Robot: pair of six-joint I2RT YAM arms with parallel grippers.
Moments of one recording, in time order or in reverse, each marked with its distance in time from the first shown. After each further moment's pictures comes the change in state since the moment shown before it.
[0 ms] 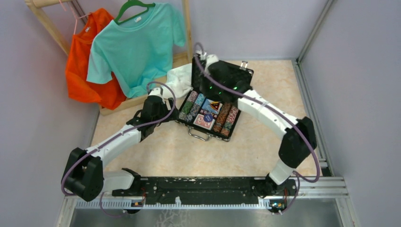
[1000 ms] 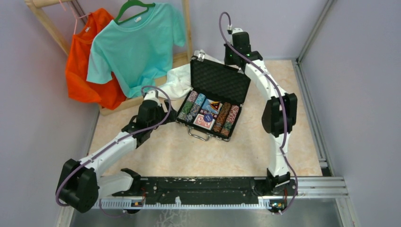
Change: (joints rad) left arm -0.001 -0.116 -0.071 0.028 0.000 -0.033; right arm -0.416 0.453 0.651 -0.159 -0.056 -0.077
